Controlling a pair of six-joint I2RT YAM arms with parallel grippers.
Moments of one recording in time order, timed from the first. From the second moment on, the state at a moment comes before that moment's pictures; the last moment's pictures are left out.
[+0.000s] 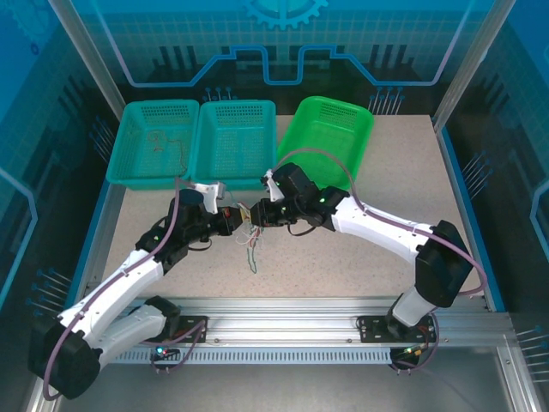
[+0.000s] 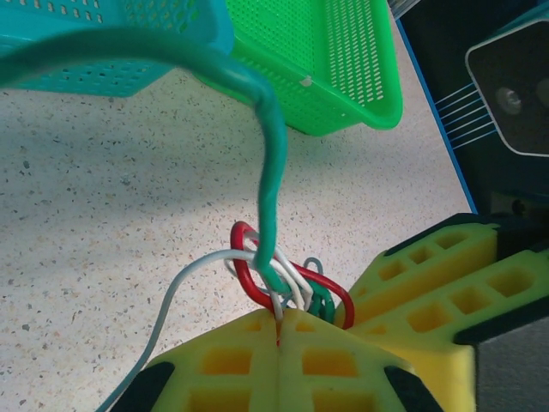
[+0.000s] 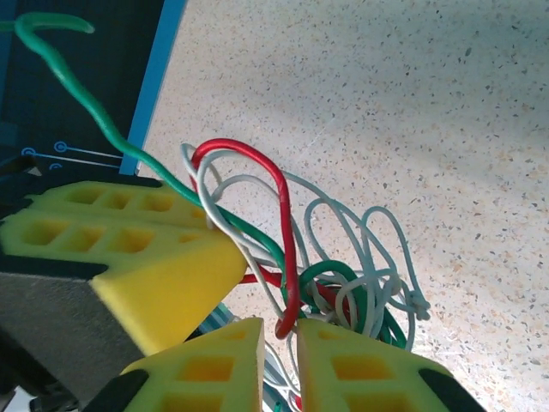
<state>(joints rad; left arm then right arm) -0.43 0.94 0.65 -0.24 0.30 -0.61 0.84 1.60 1.25 -0.41 -0.34 0.71</state>
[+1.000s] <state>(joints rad) -0.33 0.84 0.65 -0.35 0.16 -0.69 0.58 1.52 0.92 -0.36 -0.34 0.77</state>
